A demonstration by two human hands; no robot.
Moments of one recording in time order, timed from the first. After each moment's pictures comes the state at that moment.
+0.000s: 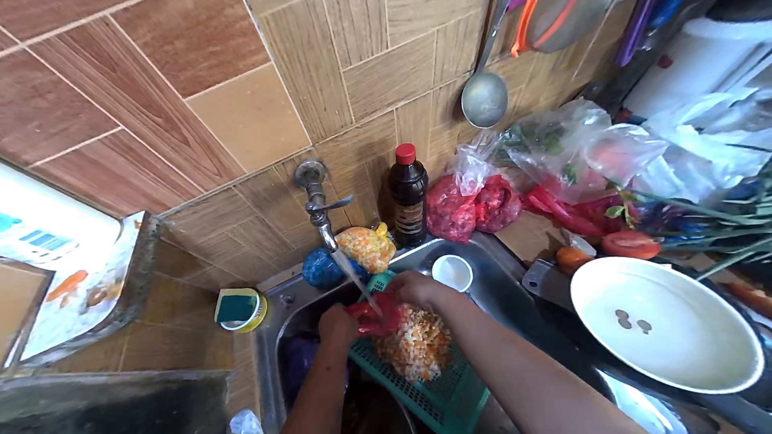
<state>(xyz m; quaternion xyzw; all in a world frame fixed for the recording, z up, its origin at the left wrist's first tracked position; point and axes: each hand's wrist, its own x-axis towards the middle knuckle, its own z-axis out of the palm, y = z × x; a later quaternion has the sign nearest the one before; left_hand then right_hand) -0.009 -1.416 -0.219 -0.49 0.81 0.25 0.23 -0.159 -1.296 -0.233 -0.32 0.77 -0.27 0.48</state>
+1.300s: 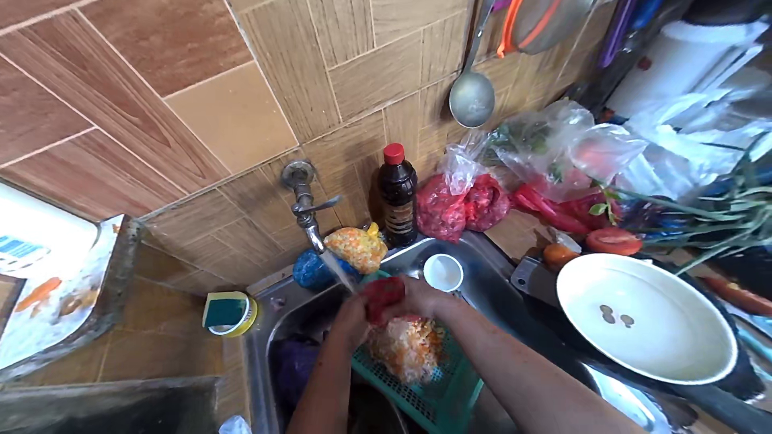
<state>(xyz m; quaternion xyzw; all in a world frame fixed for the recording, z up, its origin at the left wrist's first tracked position) -0.029 -1.387 -0.235 -0.39 0.53 0.75 -0.02 -0.156 -1.265 -0.234 -0.31 0.75 -0.34 0.47</state>
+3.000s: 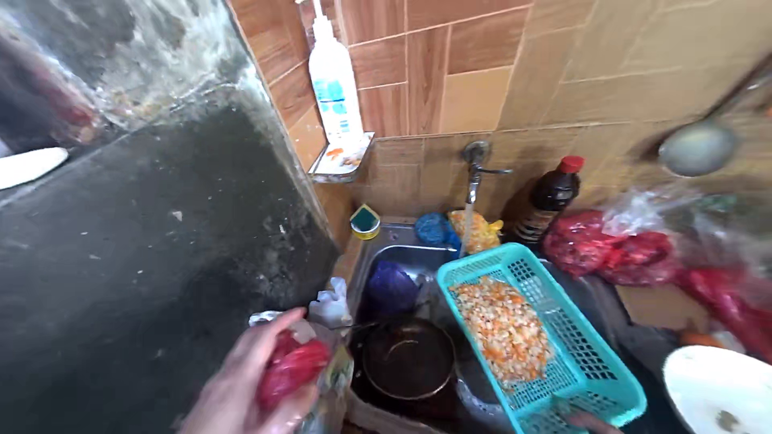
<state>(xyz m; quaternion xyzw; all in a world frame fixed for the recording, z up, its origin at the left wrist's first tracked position) 0.325 -1.209 -0.003 -0.47 0.84 0.21 -0.17 -0.081 -1.030 -0.235 0.13 0.66 -0.53 0.51</state>
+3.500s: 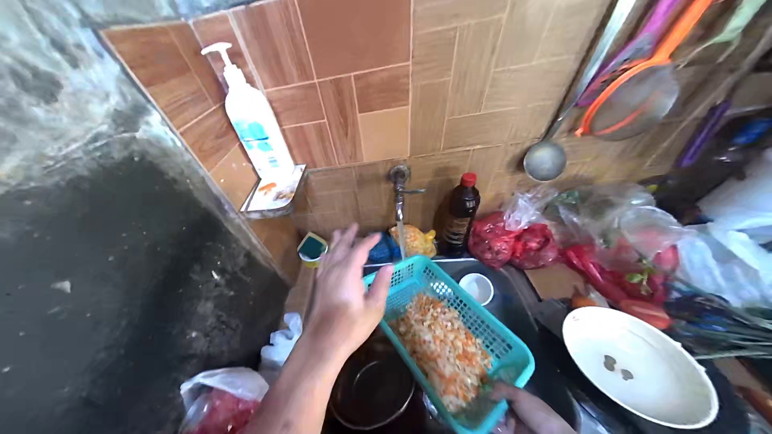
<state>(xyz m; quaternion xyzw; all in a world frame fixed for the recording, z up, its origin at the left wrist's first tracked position) 0.129 -1.268 -0.003 -0.33 0.88 0.19 -0.29 -0.046 -1.057 -0.186 0.17 0.63 -0.53 0.54</state>
